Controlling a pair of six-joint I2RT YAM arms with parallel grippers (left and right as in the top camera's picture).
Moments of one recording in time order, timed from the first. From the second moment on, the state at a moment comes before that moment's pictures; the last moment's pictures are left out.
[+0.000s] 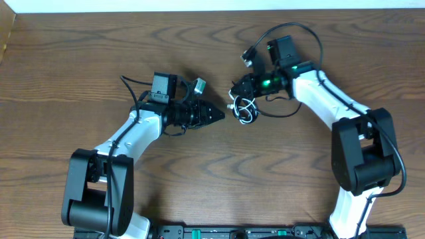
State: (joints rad) left arm -0.20 1.70 0.92 -0.28 0.91 -0.43; right arm 0.32 2.01 1.42 -0.45 -0.79 0.17
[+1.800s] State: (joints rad) left arm -0.32 1.70 0.92 -0.08 0.74 -0.52; right arm 0.30 2.01 1.42 -0.44 -1.06 0.14
